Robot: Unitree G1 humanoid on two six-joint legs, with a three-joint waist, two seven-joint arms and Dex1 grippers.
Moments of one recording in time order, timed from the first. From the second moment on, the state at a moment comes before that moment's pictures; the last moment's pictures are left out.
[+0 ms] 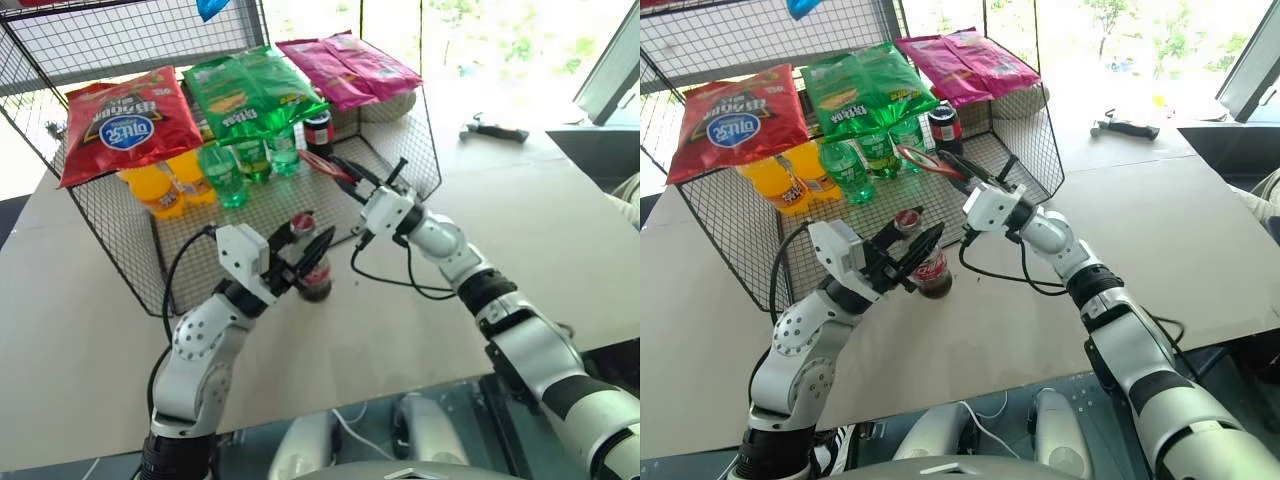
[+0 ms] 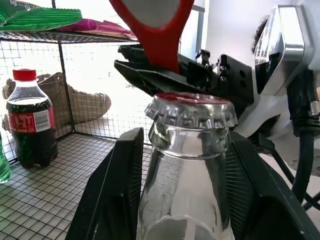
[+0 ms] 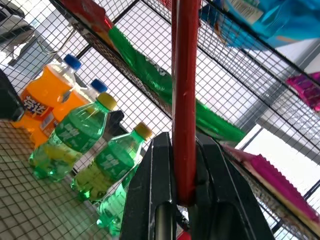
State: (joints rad) left arm -0.02 0.31 0.01 -0.46 -0.42 0.14 -0.56; right arm -0.88 -0.18 0.34 0.84 -0.18 -0.96 0.24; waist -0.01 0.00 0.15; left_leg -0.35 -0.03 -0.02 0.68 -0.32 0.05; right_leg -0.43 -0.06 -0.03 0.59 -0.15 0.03
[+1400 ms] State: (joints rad) left arm 0.01 0.31 0.02 -0.48 -0.44 0.16 -0.56; right arm -0.83 -0.19 0.29 0.79 -0.20 -0.92 0.29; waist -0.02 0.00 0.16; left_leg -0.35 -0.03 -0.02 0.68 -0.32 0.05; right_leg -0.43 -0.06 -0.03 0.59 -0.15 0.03
